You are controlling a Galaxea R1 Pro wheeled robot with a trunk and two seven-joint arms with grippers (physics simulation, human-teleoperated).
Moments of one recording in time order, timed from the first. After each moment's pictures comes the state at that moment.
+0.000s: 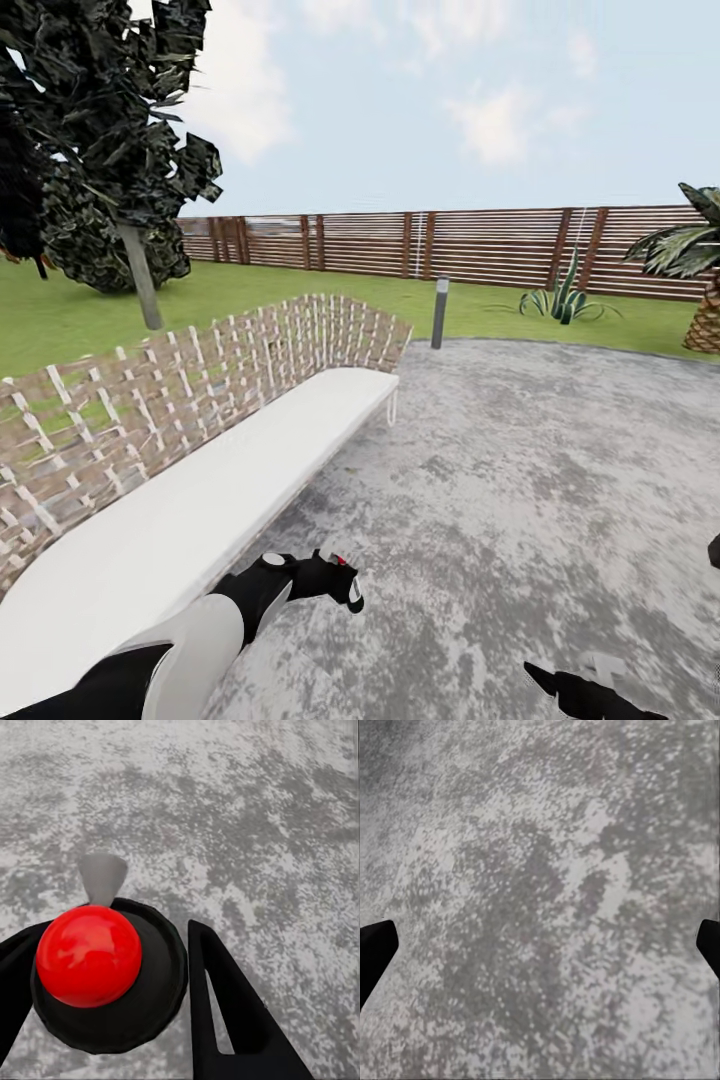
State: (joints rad) left arm -0.82 -0.17 0.20 -0.12 -0.54 -0.01 -0.59; right arm -0.38 -0.25 -0.61 -0.34 0.18 0.06 0.75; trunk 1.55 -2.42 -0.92
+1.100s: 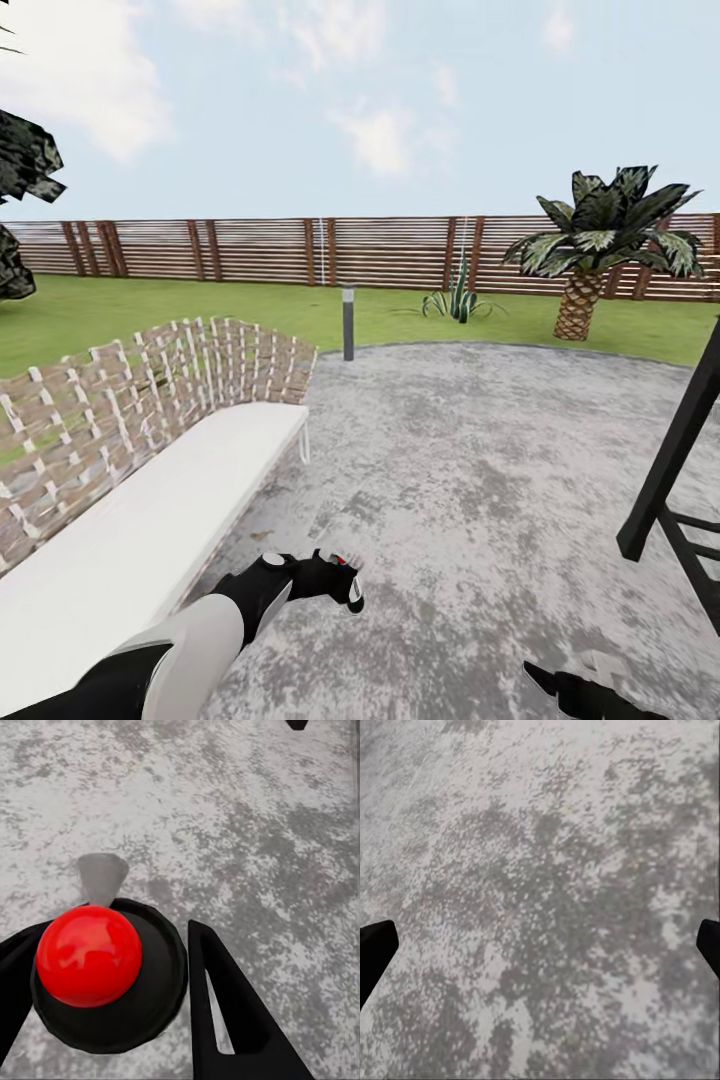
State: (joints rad) left arm -0.82 -0.17 0.20 -0.12 -0.54 -0.01 -0.59; right arm -0.38 -0.25 -0.61 -0.34 0.18 0.06 0.75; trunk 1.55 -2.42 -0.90
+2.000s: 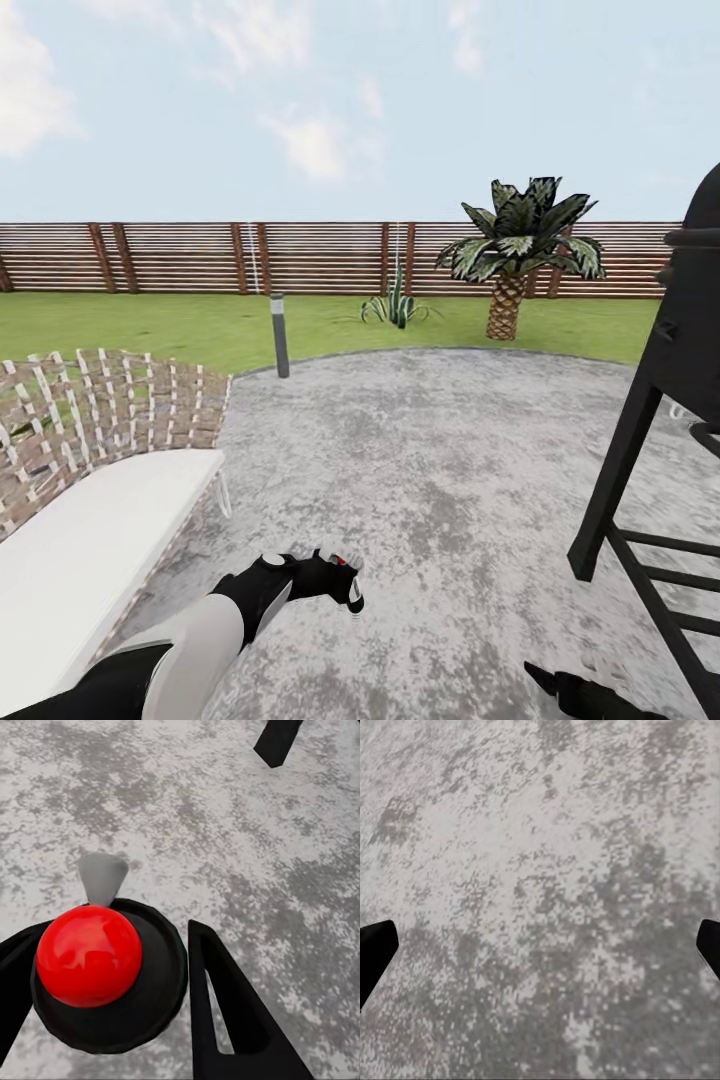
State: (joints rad) left arm -0.82 -0.17 0.20 -0.12 -0.54 -0.01 -0.59; right arm -0.38 -0.25 -0.61 -0.34 0.18 0.06 0.75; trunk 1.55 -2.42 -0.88
